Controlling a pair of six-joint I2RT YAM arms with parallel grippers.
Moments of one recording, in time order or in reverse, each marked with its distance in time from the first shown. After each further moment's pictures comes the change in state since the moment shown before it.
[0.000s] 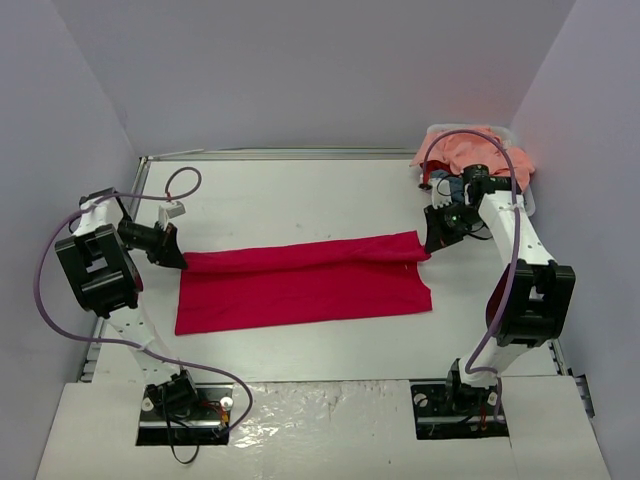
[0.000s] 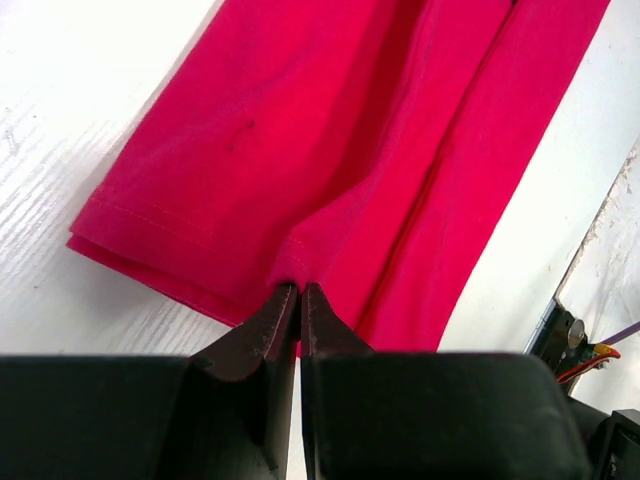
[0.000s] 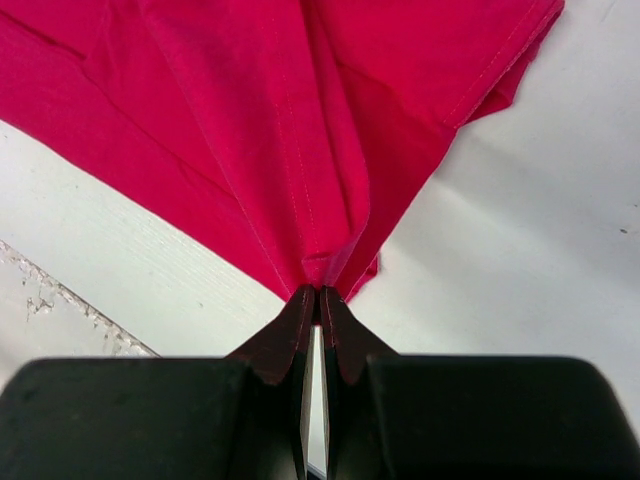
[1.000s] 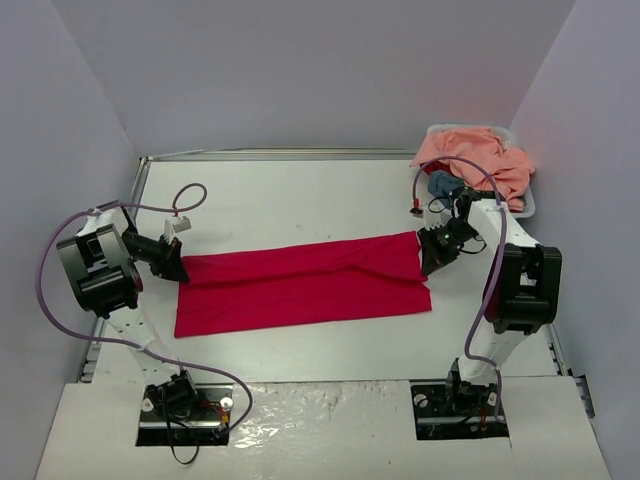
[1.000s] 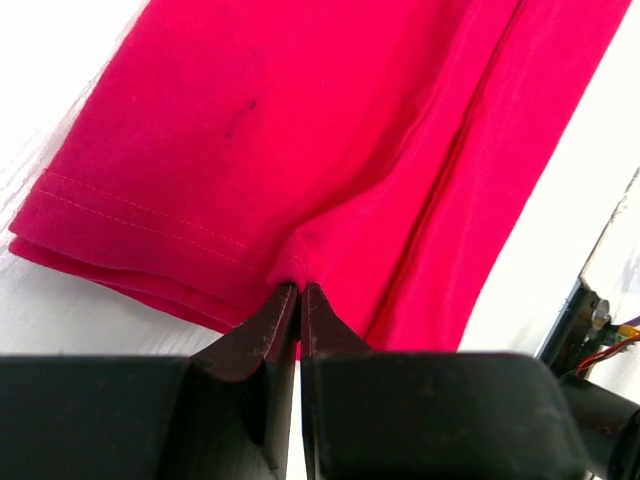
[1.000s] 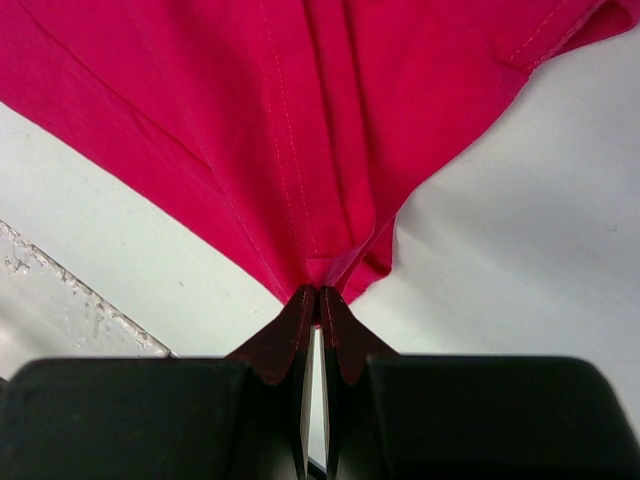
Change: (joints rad) left arm 0.002 0.003 -0.125 0.066 -0.062 0.038; right arm 0.000 0.093 -0.139 0.027 0.010 -0.069
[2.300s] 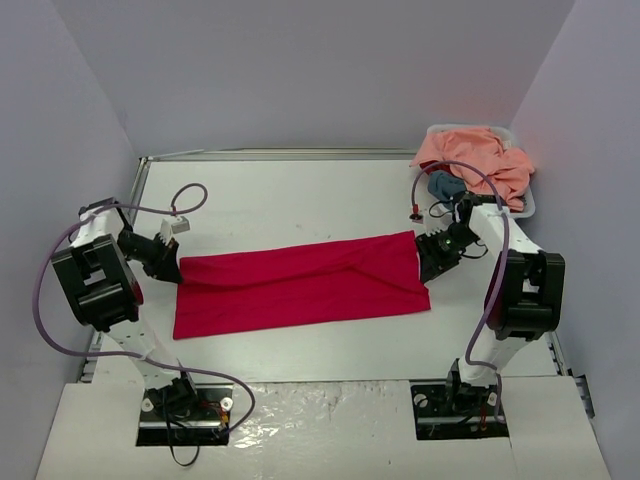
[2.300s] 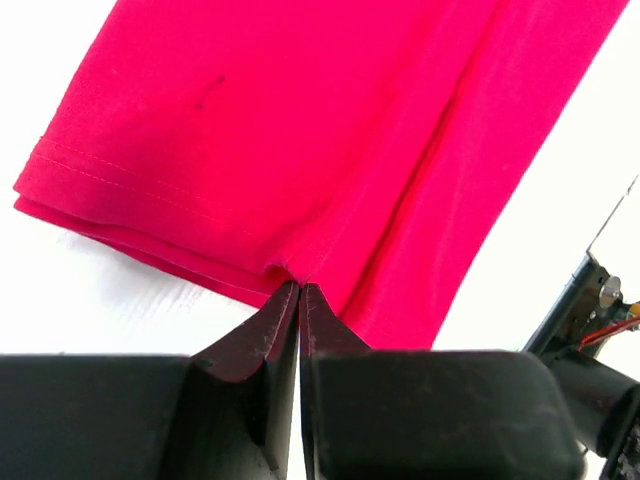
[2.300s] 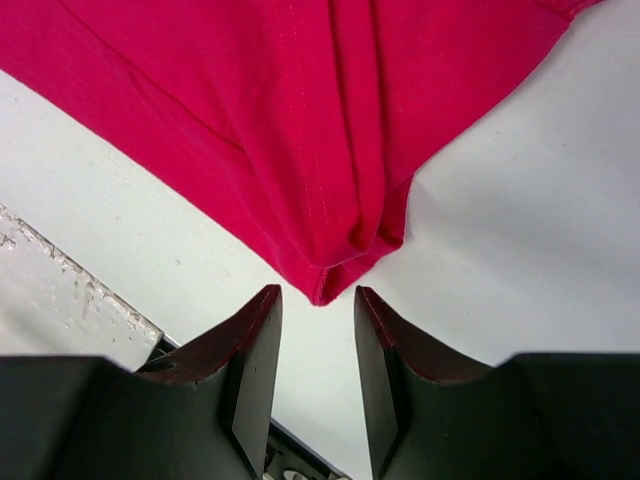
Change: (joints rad) left arm 0.001 -0.120 -0.050 0.009 -0.083 -0.006; right arm 0.000 -0.034 -0.055 -0.010 0.010 -0.046
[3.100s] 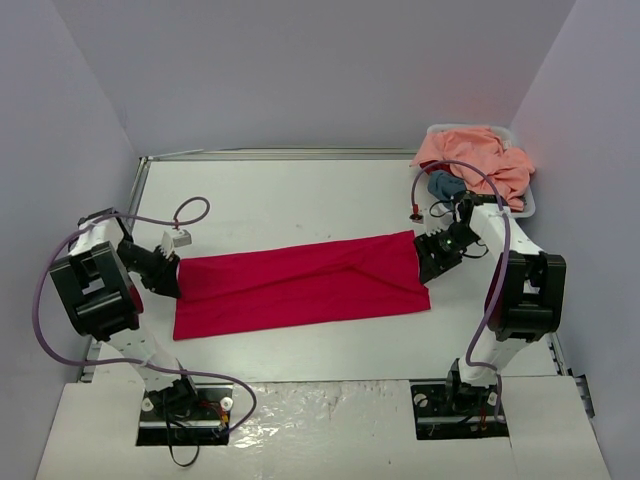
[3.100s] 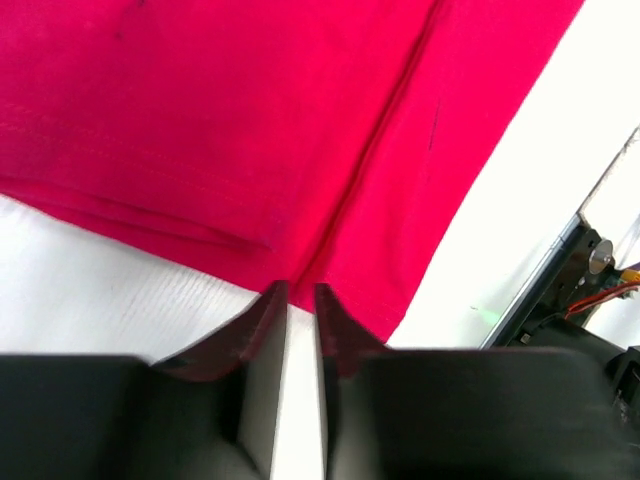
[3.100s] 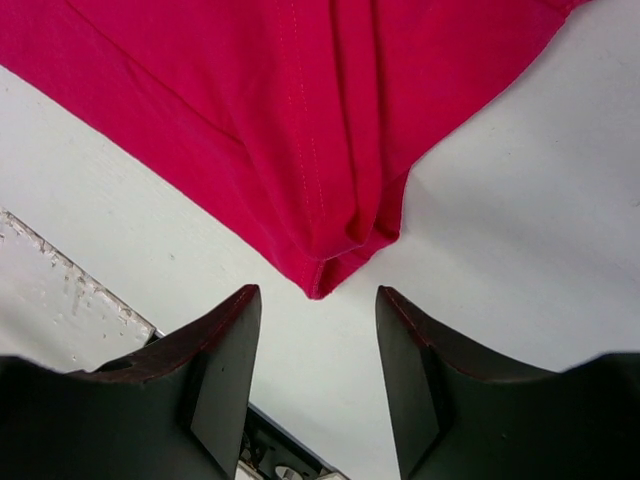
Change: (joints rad) left arm 0.016 -0.092 -0.125 -0.013 -0.068 0.043; right arm 0.000 -0.019 0.000 -0.008 0.010 -0.025
